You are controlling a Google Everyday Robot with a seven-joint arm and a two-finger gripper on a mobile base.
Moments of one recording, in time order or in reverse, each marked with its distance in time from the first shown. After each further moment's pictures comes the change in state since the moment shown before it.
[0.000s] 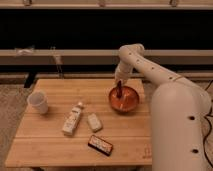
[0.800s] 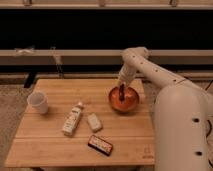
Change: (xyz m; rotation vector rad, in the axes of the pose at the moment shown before) arm -0.010 0.021 0.008 -0.007 -0.029 0.028
